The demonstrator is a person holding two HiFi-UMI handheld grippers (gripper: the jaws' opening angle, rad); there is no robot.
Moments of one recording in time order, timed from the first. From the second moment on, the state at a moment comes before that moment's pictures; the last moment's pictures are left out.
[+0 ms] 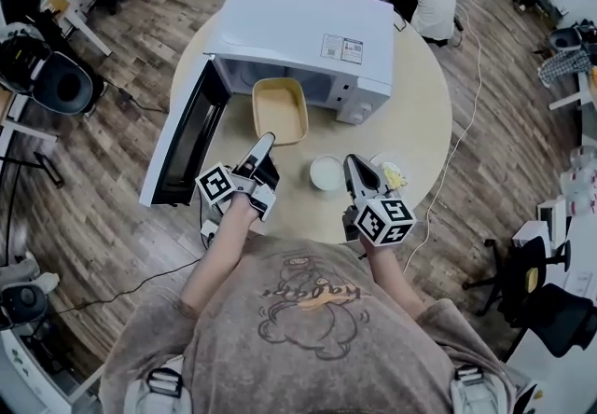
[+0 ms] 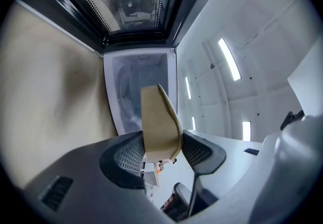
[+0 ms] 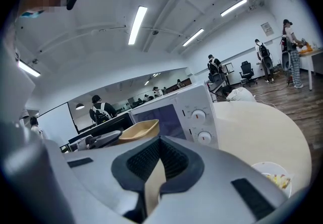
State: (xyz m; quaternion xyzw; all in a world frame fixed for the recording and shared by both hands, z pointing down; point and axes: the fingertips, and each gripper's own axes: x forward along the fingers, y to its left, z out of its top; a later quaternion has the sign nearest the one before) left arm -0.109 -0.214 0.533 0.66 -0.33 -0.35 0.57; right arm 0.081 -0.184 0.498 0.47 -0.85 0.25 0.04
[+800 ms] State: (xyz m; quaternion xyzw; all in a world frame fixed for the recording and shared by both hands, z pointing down) left arm -0.114 -0.296 0.562 0.67 -0.34 -0.33 0.57; right arm 0.094 -0.166 0.504 0.50 -0.83 0.27 0.04
